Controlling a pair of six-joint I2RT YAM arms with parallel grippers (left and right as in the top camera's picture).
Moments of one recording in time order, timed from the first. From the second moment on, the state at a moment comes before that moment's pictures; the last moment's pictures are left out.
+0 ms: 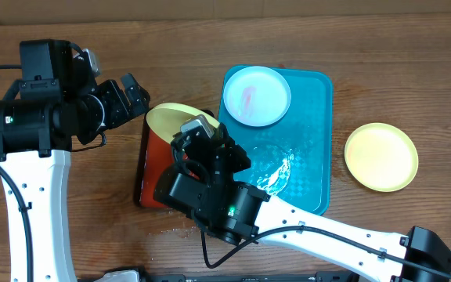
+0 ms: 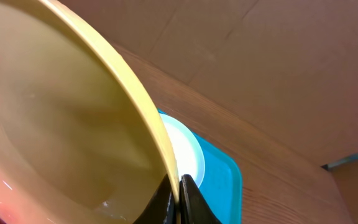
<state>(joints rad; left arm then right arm) 0.07 1.41 1.71 -1.32 0.26 -0.42 1.19 1.66 1.41 -0.68 1.12 0.30</state>
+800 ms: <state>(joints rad) 0.07 1.41 1.71 -1.33 0.26 -0.42 1.19 1.66 1.41 -0.68 1.12 0.30</state>
